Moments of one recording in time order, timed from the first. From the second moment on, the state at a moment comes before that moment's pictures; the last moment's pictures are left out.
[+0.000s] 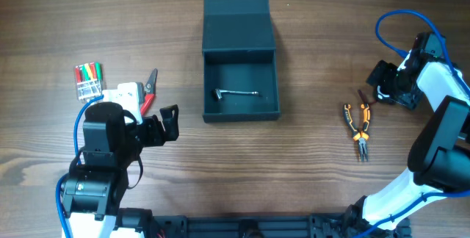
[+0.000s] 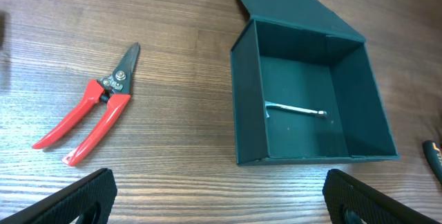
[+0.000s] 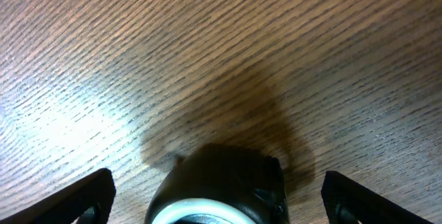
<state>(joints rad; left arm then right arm) -0.09 0.75 0.72 -0.70 0.16 -0.28 -0.38 1.91 1.19 -0.61 -0.03 0.21</state>
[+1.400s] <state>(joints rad) -0.09 0.75 0.72 -0.70 0.16 -0.28 -0.38 1.92 1.18 -0.60 0.01 0.17</state>
